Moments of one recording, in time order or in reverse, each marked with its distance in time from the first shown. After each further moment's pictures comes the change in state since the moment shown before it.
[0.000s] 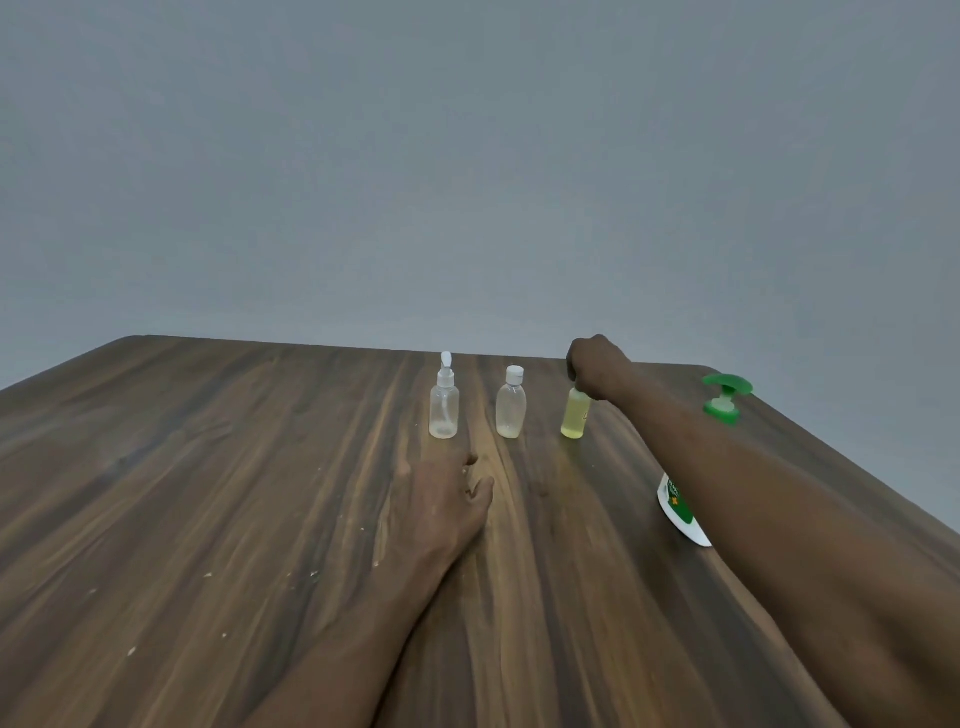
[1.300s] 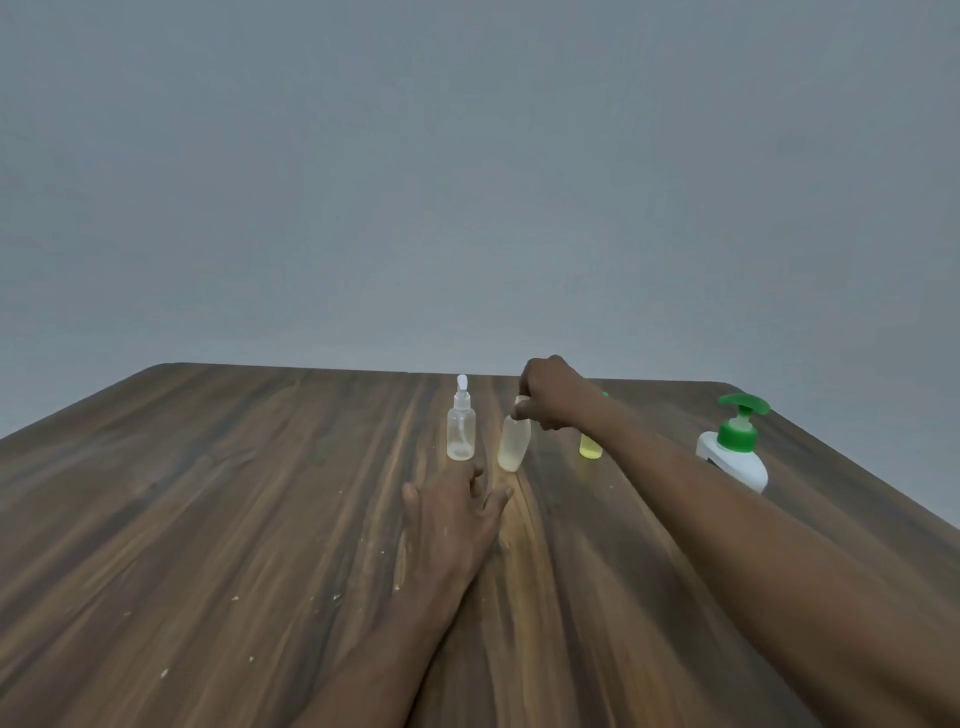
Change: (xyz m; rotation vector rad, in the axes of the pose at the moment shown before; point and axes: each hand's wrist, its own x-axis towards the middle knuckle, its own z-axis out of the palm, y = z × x) left_hand 0.003 0.004 -0.002 -0.034 0.033 -0.076; right_hand -0.047 -0.077 -0.021 0.196 -0.041 -0.178
